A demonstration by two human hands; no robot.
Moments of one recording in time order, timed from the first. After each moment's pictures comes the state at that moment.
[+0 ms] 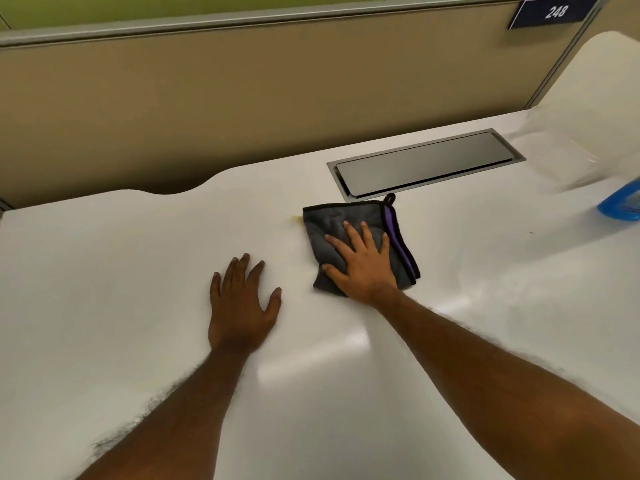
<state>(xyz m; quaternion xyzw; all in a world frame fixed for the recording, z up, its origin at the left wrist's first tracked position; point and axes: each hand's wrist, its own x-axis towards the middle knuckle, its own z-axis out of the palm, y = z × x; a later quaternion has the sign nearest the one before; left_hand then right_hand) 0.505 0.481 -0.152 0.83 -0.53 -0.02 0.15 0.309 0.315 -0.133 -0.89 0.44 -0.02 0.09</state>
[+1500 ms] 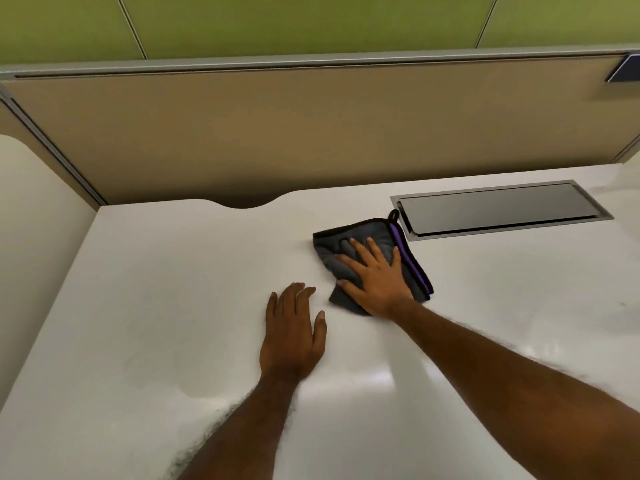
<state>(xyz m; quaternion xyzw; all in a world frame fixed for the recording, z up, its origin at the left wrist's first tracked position) 0.504 0.484 -0.142 0.82 -0.51 -0.03 0.26 0.394 0.294 -0.131 -0.94 0.33 0.01 0.08</state>
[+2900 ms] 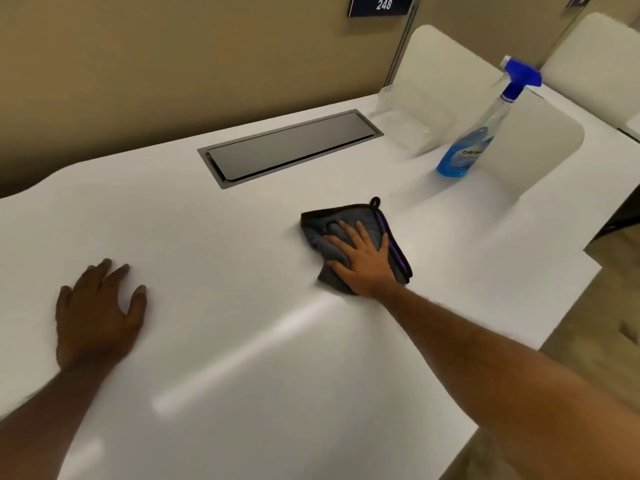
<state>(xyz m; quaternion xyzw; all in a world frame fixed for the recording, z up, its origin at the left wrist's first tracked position) 0.508 0.483 -0.149 0.82 -0.55 -0.02 0.17 0.091 0.323 -0.119 -0.83 0.55 -0.02 0.10</state>
